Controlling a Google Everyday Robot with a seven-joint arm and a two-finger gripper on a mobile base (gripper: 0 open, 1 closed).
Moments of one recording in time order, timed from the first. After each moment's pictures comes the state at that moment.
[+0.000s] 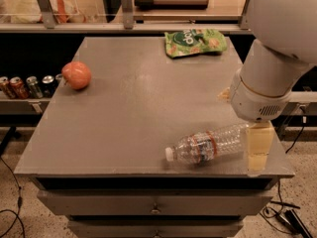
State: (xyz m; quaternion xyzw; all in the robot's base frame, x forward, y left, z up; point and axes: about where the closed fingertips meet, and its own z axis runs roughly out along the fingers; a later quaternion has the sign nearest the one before) arm 0.419 -0.177 0.865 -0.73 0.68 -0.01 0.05
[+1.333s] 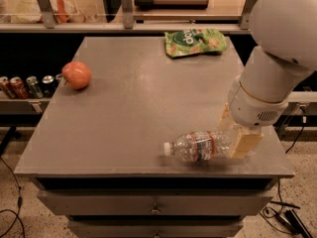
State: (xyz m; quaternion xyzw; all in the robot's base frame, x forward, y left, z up) arm 0.412 -0.171 0.849 -0.73 0.68 0.03 0.05
